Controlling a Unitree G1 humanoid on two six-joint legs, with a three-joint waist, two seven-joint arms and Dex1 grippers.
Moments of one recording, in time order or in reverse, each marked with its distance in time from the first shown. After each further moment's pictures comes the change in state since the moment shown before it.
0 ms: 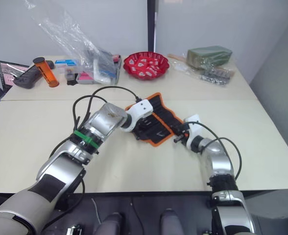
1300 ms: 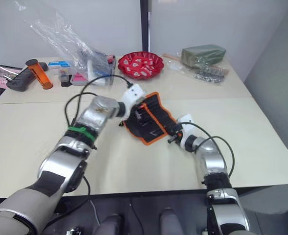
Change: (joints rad) left arm 0.018 0.064 0.295 -0.014 0.001 -0.184 -0.071; right arm -0.028 0.046 0.020 0.012 -0.016 -0.023 0.035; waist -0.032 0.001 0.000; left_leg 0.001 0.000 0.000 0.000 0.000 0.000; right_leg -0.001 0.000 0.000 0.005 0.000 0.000
